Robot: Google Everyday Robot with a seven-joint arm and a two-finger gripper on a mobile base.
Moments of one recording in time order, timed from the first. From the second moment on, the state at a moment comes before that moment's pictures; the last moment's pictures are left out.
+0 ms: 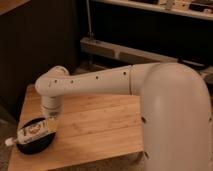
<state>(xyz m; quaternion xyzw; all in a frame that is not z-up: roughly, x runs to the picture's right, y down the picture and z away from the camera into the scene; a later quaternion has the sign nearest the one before) -0.268 0.156 0.671 -0.36 -0.23 -0.14 0.89</state>
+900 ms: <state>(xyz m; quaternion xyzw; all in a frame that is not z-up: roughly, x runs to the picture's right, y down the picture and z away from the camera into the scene) -0.256 0.174 0.722 -0.39 -0.17 -0.09 0.90</state>
